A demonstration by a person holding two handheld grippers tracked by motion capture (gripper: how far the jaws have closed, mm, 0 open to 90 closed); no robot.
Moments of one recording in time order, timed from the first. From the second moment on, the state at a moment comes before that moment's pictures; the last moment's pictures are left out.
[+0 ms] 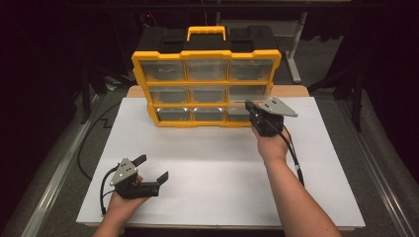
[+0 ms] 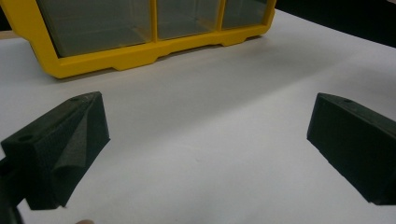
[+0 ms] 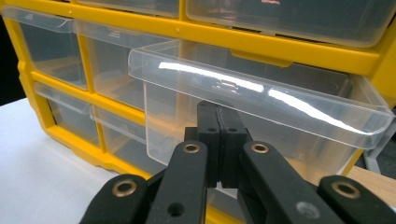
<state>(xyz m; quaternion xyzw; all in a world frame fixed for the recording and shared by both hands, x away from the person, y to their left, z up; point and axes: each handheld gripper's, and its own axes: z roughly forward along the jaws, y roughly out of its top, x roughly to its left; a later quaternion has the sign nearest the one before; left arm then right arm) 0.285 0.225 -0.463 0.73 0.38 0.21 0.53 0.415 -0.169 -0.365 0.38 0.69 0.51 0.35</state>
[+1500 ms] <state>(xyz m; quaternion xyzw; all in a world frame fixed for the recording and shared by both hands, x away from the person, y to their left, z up) 0.285 0.226 -0.465 0.73 0.39 0.20 0.53 0.462 -0.161 -0.361 0.40 0.69 0.48 0.37</state>
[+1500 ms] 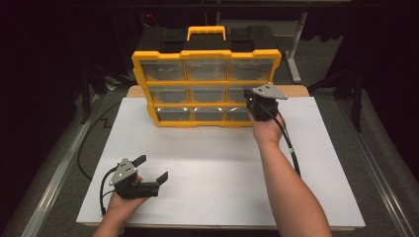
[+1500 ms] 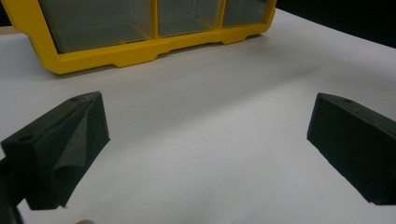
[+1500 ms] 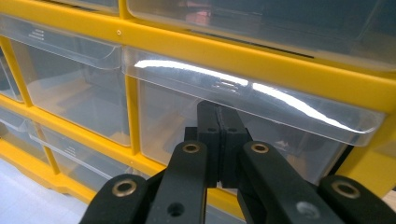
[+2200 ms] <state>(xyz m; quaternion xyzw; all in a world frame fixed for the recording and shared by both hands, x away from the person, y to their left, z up) 0.285 0.226 -0.465 0.73 0.39 0.20 0.53 0.443 -0.167 -0.354 0.39 0.69 0.49 0.36</state>
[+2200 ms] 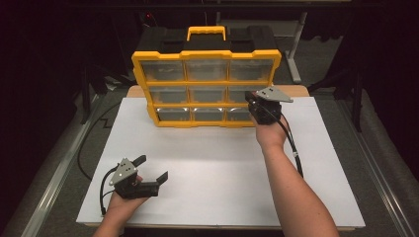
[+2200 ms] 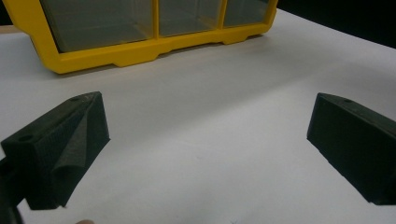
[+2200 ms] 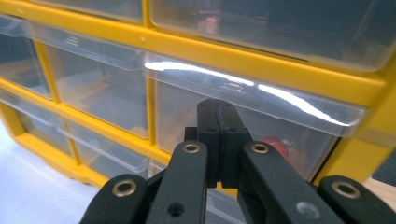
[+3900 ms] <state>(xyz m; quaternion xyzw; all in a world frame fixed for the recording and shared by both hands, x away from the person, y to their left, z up) 0.287 0.233 -0.464 0.72 0.41 0.21 0.52 0.283 -0.267 -0.438 0.39 0.72 0.48 0.31</state>
